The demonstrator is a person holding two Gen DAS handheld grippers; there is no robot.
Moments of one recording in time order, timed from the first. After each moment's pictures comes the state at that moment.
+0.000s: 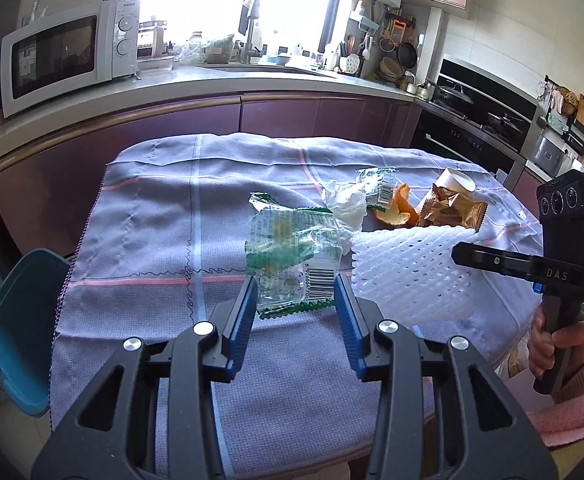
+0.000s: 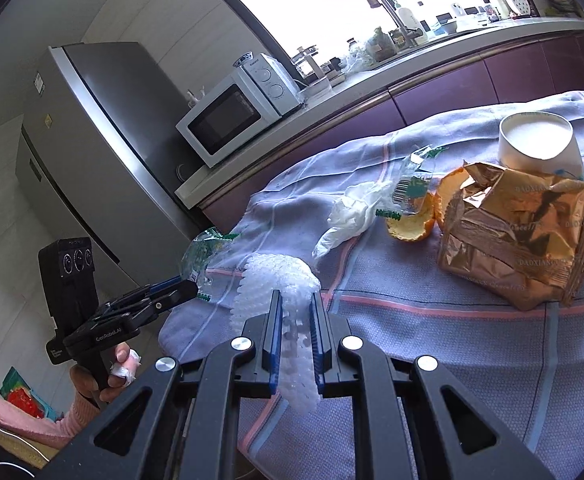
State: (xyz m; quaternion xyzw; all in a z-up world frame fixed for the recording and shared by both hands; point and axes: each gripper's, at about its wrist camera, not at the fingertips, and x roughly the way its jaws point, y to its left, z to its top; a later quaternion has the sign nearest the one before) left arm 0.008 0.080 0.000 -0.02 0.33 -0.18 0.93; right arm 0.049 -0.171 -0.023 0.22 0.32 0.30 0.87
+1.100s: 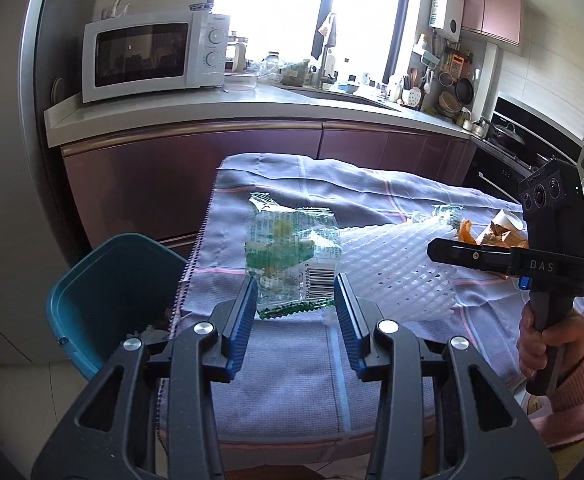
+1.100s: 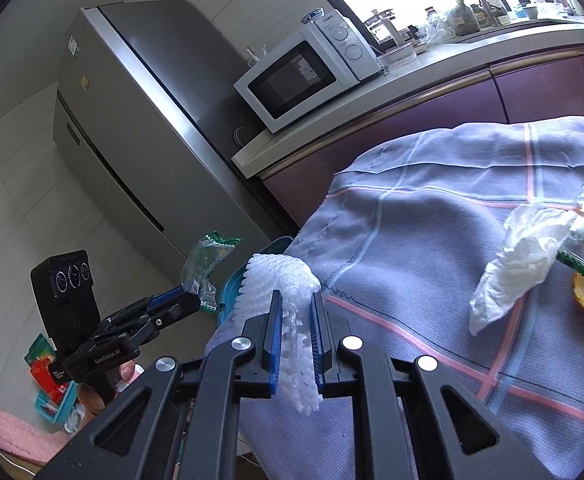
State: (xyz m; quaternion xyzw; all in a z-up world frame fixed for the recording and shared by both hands) left arm -0.031 0.176 0.024 -0.05 0.30 -0.07 0.95; right arm 0.106 -0.058 -0.002 0.19 0.34 0.42 0.82
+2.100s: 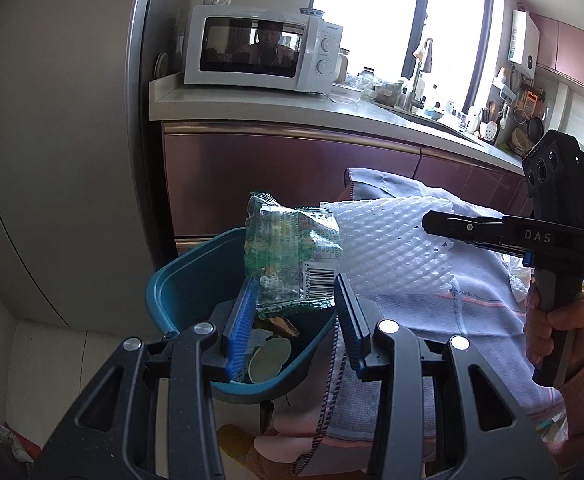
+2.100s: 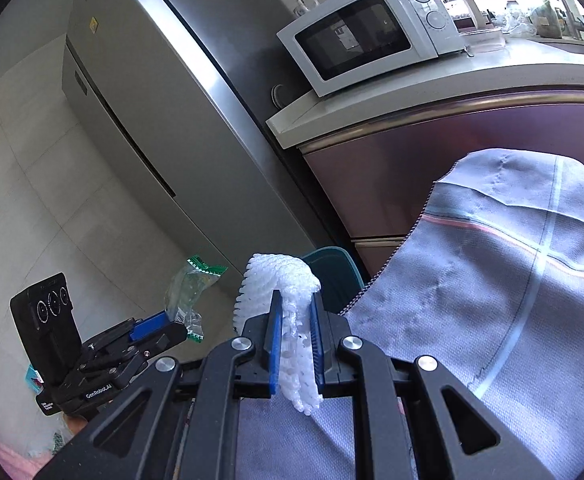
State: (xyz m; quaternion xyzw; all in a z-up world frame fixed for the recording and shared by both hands) left arm -0.044 0.303 0.019 -0.10 0.29 0.06 0.95; right arm 0.171 0.091 0.021 0.12 0.36 0.47 0.79
